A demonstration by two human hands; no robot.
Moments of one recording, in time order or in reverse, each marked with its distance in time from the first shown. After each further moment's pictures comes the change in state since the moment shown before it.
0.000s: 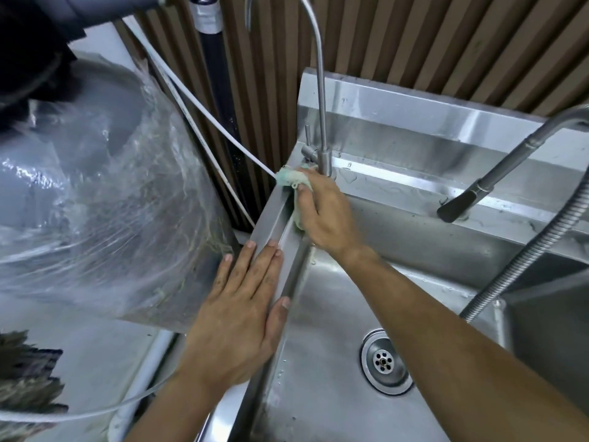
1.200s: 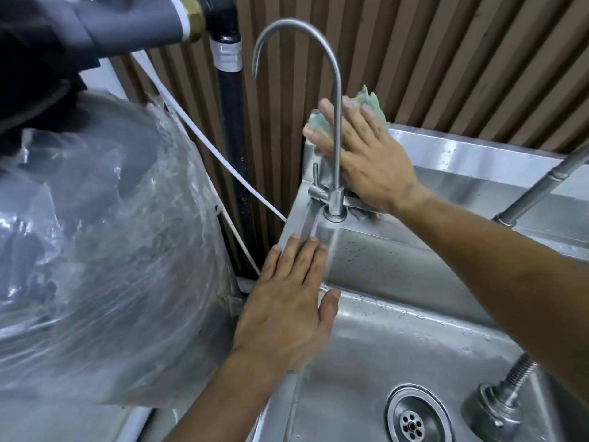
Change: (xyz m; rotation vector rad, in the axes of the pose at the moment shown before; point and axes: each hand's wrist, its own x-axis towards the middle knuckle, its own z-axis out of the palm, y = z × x) left_hand 0.093 0.000 0.001 0.000 -0.052 0.077; right_hand 0.125 0.037 -0.071 -1.255 0.119 -0.695
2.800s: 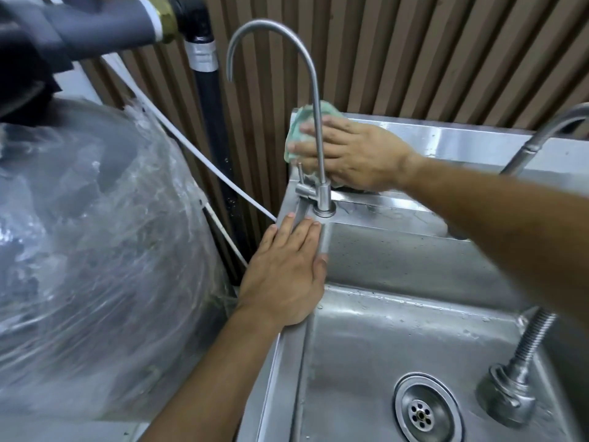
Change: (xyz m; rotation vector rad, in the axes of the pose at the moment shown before) left_hand 0.042 -0.014 0.004 -0.008 0.025 0.045; right_hand 0.002 0.024 -0.019 -0.102 -0.165 -0.360
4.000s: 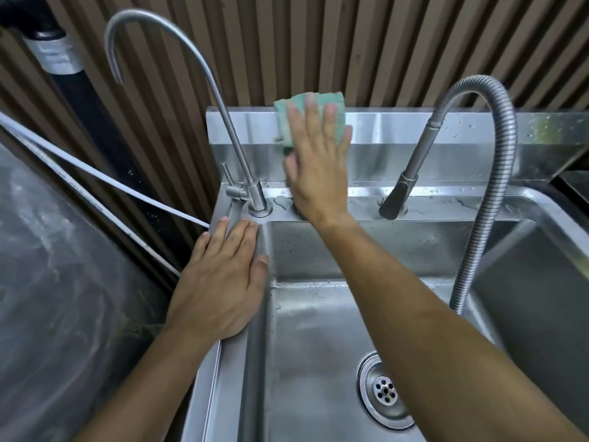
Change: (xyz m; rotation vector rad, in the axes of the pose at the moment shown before) left_hand 0.001 -0.002 0.003 0.030 0.057 0.028; right_hand -0.022 -0.075 0.010 0.534 0.404 1.175
